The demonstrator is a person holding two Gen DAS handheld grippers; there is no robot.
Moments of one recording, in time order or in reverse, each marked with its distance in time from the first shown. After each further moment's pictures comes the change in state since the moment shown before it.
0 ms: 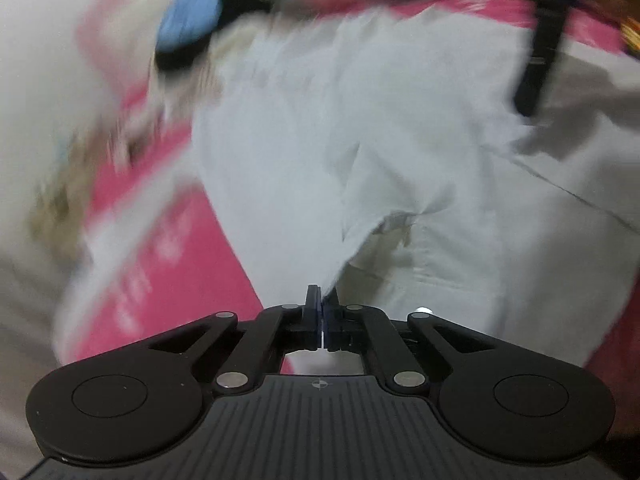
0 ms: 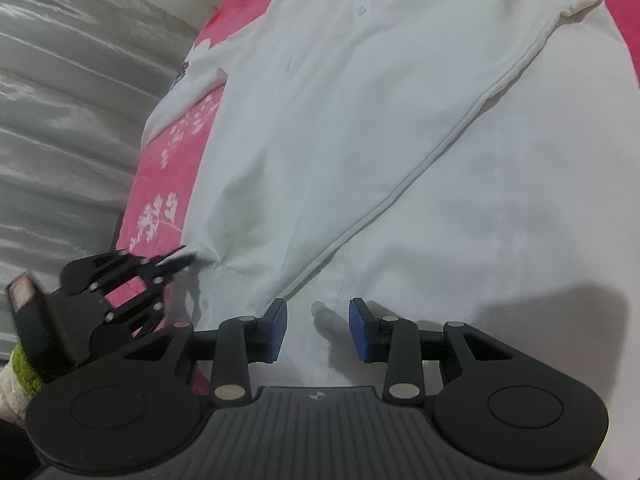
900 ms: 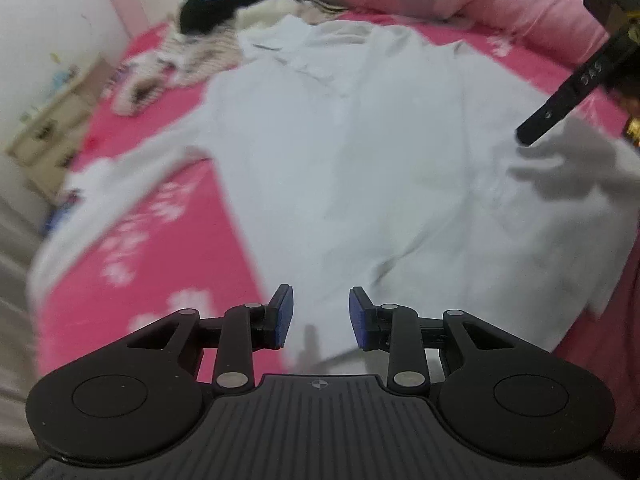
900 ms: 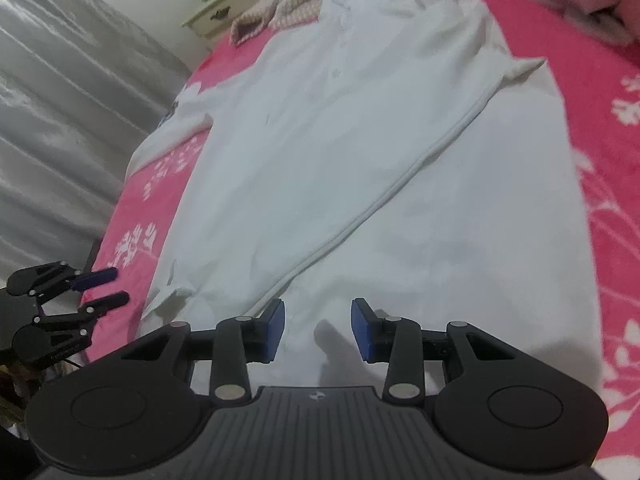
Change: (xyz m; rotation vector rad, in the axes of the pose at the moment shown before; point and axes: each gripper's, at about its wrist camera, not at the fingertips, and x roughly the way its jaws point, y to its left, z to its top) left arm -0.010 0.042 0.014 -0.311 0.148 -0.199; right arm -0.033 -0.008 -0.012 -0.054 -0.186 -0.107
